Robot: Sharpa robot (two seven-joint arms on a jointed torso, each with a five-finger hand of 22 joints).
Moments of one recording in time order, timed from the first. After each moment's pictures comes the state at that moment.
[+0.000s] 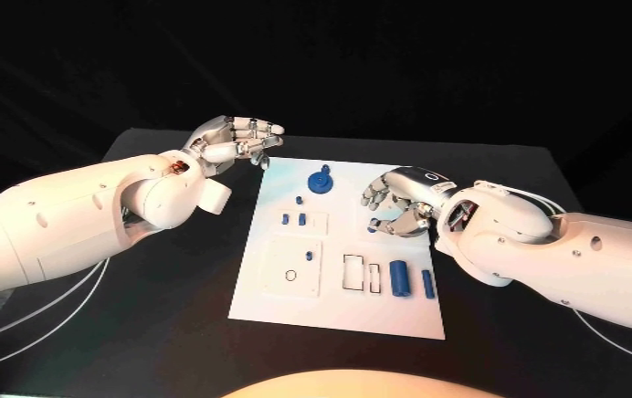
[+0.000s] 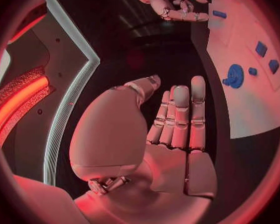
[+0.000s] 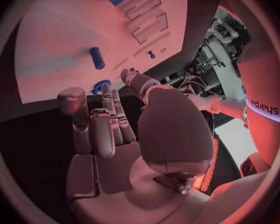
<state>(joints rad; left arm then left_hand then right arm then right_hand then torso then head) 1.17 -0.95 0.00 1.48 -0.17 -0.11 0.33 1.41 -0.24 0.56 0.12 0.12 0.82 0.21 0.26 0.32 0.89 0.14 0.51 0.22 1.07 0.06 1.20 0.58 0.17 0.92 0.15 0.99 0.59 1.25 -0.86 -0.17 1.72 -1.50 -0.34 -0.21 1.28 -0.26 0.50 0.01 0.16 0.92 0.16 0.19 0.37 1.09 0.11 0.08 0.07 1.47 0.02 1.45 1.29 0.12 1.27 0.12 1.04 1.03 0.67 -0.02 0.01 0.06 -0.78</state>
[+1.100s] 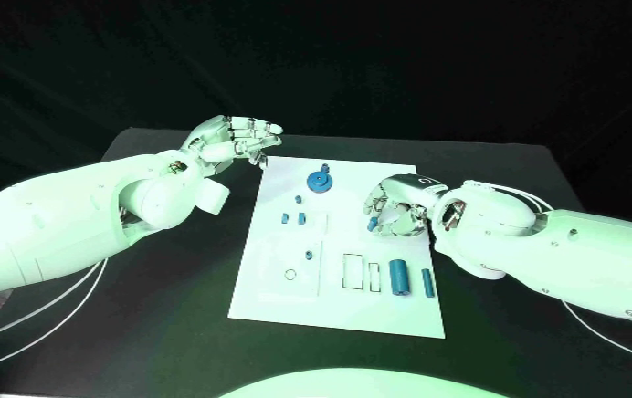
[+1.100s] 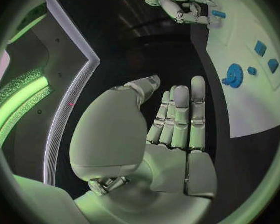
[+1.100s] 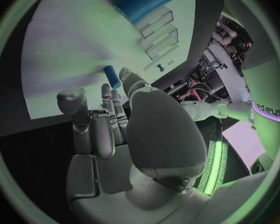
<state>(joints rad) 1.17 -0.95 0.00 1.48 -0.17 -0.11 0.33 1.41 -0.24 0.56 0.12 0.12 0.82 0.21 0.26 0.32 0.89 0.14 0.51 0.22 1.07 0.06 1.20 0.58 0.17 0.92 0.15 0.99 0.59 1.23 -0.81 -0.18 1.63 -1.49 -0.24 -0.21 1.46 -0.17 0.23 0.13 0.17 0.96 0.15 0.15 0.35 1.03 0.10 0.24 0.07 1.47 0.02 1.46 1.29 0.12 1.29 0.12 1.03 1.05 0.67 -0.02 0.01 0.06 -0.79</state>
